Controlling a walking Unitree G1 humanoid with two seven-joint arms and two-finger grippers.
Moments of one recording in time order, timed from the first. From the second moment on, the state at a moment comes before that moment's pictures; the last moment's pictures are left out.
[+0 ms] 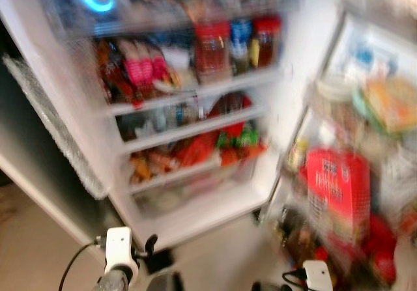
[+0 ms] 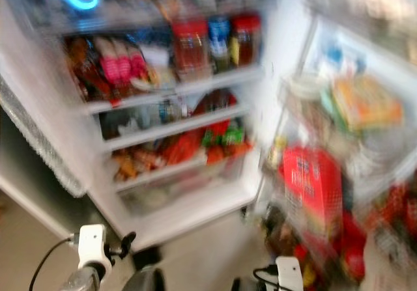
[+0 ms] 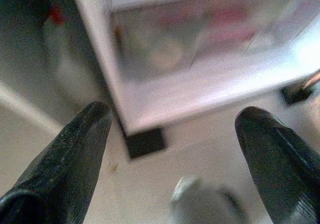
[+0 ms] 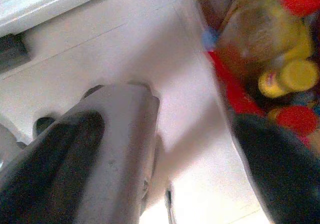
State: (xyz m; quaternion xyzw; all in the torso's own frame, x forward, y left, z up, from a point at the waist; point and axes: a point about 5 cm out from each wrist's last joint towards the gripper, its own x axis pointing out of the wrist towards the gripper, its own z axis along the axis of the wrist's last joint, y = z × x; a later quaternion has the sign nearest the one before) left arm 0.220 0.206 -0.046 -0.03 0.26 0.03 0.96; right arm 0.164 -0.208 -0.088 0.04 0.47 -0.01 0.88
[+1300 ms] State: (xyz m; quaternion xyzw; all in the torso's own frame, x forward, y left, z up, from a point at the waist) left arm 0.148 0.249 -0.082 -0.03 0.42 0.09 0.90; right arm 0.162 -0.204 -0.090 0.05 0.48 -0.01 0.88
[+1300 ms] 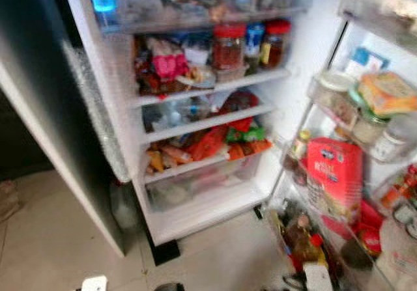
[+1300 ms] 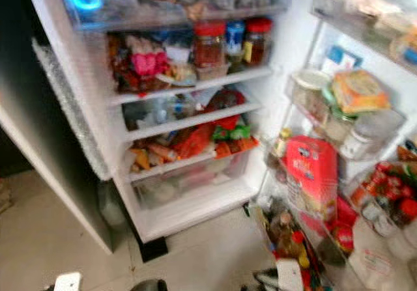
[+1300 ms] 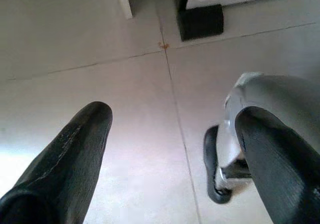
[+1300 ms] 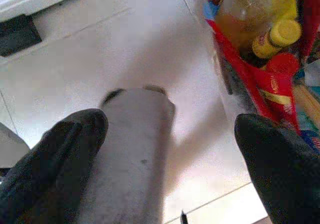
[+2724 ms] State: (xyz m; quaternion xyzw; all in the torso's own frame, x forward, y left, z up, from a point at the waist) left arm 0.156 0.239 -0.082 -0.03 0.42 0.07 0.90; right arm 0.160 -0.203 -0.091 0.06 0.48 -0.01 0.88
